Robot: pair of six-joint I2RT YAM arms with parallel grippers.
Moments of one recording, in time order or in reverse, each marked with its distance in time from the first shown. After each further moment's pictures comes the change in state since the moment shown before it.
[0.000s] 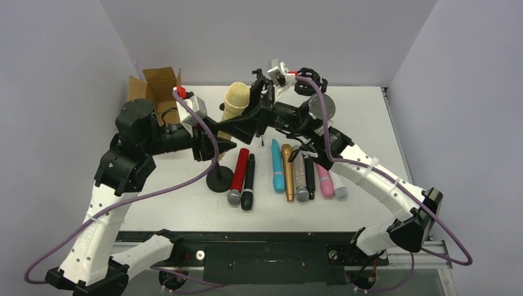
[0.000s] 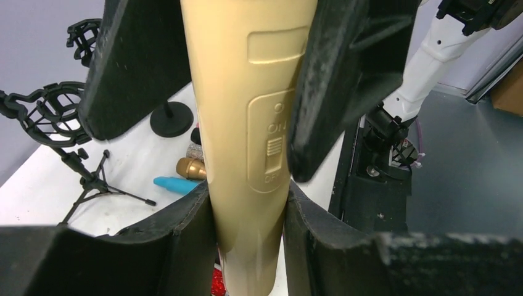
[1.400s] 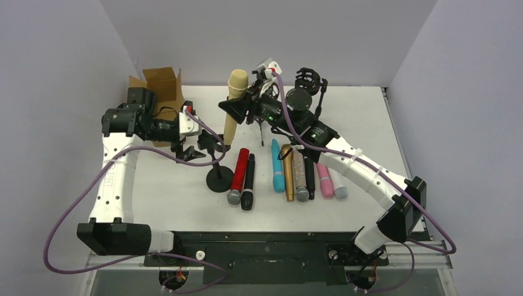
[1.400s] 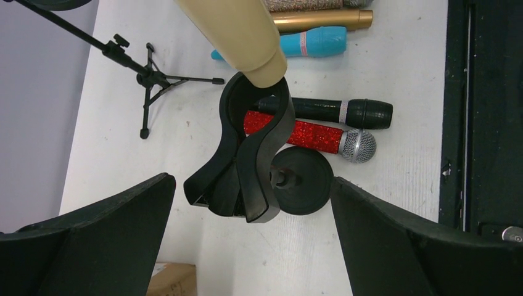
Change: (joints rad) left arm 0.422 0.332 0.149 -0.783 0.135 1.293; right arm -0.029 0.122 0.033 -0.164 0.312 -0.154
